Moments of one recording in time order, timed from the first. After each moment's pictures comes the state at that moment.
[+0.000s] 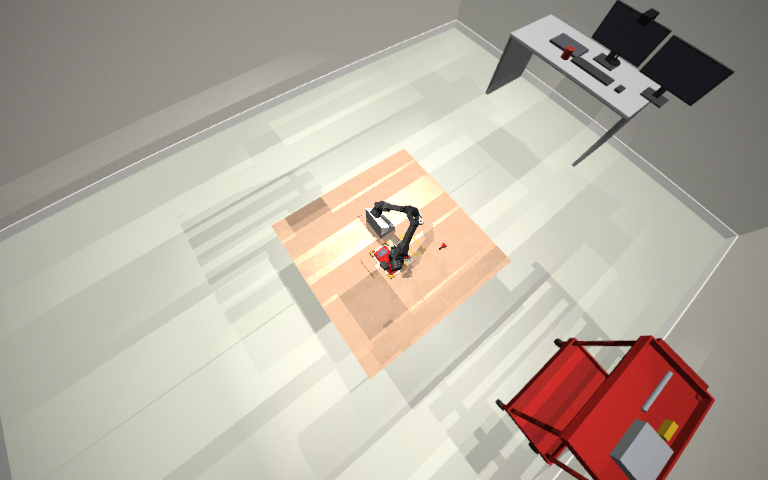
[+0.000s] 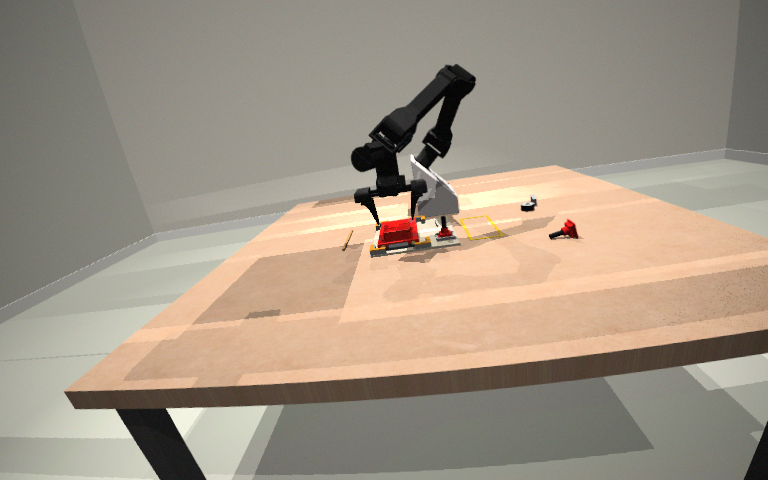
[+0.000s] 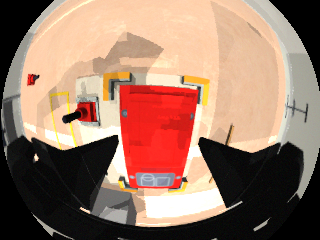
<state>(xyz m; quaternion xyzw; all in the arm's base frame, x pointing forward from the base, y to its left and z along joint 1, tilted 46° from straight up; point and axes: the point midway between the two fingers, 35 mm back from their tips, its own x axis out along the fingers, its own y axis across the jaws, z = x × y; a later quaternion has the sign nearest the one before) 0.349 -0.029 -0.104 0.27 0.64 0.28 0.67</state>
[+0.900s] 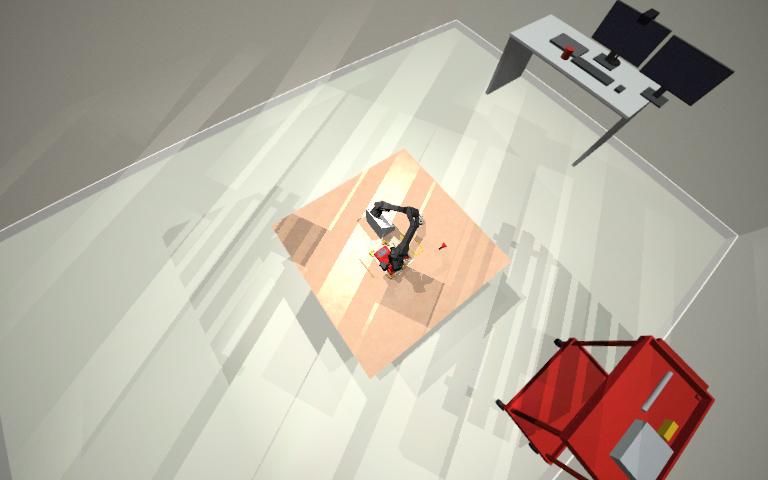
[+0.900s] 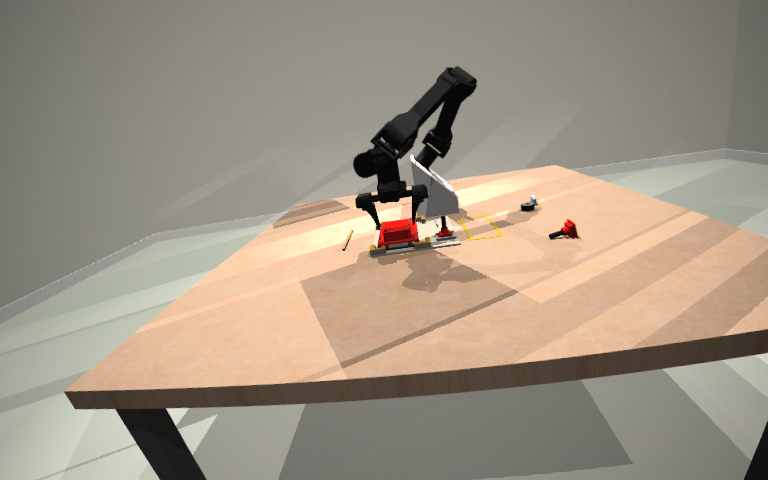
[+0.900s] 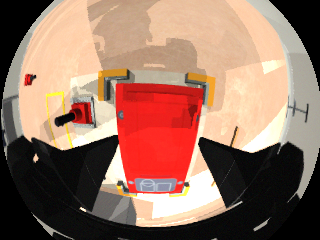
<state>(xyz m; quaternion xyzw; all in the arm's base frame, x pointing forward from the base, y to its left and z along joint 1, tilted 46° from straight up) 0.348 -0.019 -0.114 0.27 0.64 0.28 0.67</state>
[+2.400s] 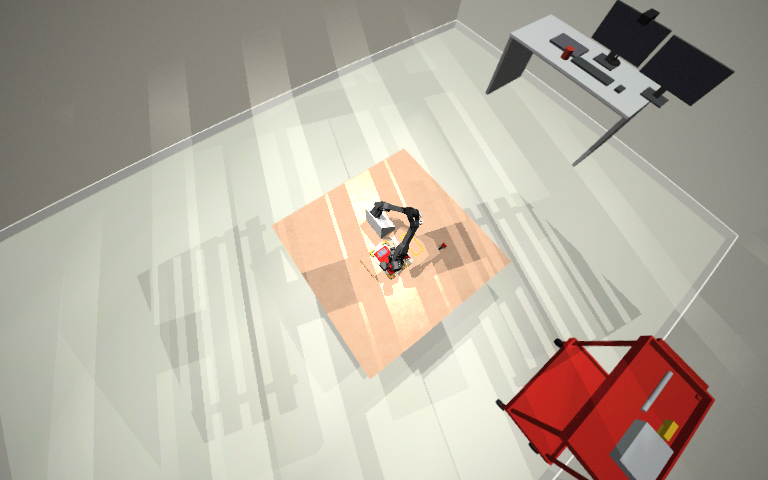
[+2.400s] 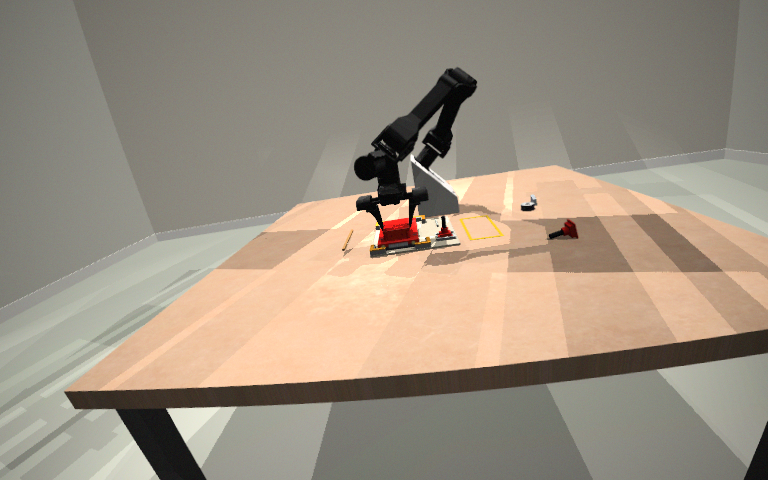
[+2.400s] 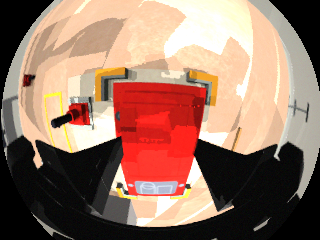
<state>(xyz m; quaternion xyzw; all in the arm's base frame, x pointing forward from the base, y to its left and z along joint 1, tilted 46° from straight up) 0.348 -0.014 -0.118 0.27 0.64 0.28 0.67</state>
